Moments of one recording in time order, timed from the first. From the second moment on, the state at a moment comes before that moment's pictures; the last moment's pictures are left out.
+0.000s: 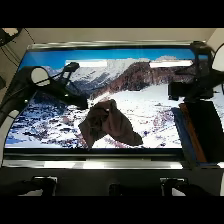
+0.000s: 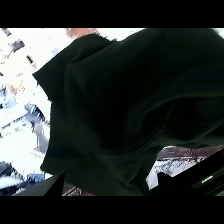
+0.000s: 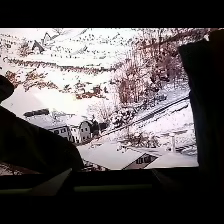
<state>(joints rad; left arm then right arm) -0.31 -1.40 1.51 1.31 -1.44 -1.50 0.04 -1.30 1.70 -1.51 1.75 1.74</state>
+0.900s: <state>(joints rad) -0.47 -1.13 0.61 0.98 -0.86 -1.57 -0.11 -1.39 1.11 -1.19 1.52 1.56</state>
